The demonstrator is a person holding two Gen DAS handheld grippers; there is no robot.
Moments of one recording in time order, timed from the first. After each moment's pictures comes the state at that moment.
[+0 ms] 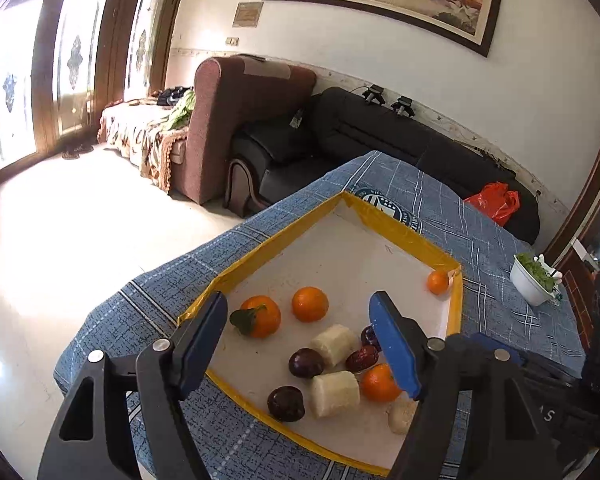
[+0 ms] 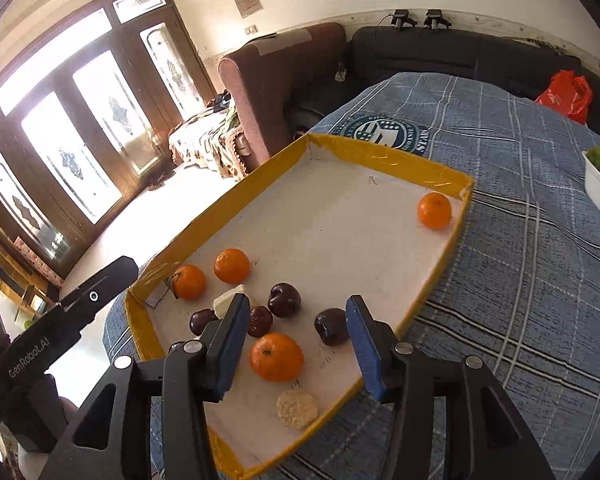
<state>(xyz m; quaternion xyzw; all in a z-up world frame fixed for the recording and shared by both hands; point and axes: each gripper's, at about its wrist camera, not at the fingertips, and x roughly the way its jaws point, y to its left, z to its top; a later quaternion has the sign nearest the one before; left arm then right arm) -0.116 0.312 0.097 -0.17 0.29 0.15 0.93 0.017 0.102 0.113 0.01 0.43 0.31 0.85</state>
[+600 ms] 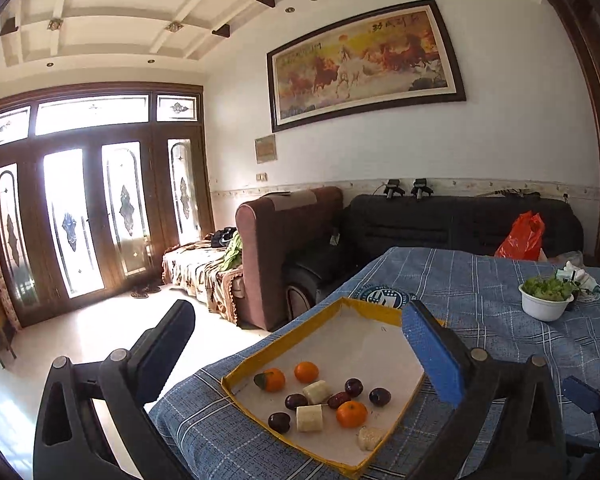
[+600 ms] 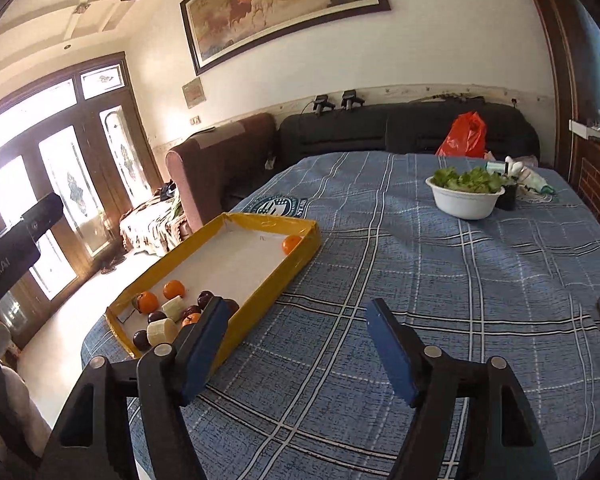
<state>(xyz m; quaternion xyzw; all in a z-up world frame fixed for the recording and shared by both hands) -0.198 0.160 0.179 0.02 0.10 0.27 0.96 -0.090 -0.038 0.157 0.05 0.28 0.19 0.94</state>
